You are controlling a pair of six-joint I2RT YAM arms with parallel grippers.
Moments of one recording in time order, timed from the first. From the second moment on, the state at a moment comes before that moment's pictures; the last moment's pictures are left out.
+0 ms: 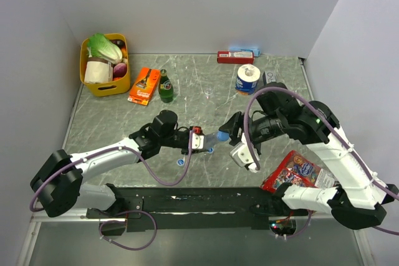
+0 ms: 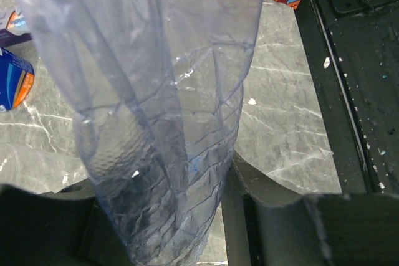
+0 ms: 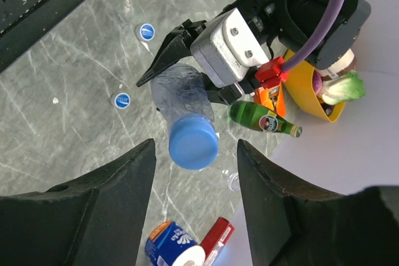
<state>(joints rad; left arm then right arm) -0.82 1.29 0.72 0.17 0.68 0.60 0.77 1.13 1.60 -1.36 -0.62 -1.68</state>
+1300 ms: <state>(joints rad) -0.91 1.35 0.71 0.22 0.18 0.29 0.59 1.42 1.72 -1.25 -0.53 -0.52</state>
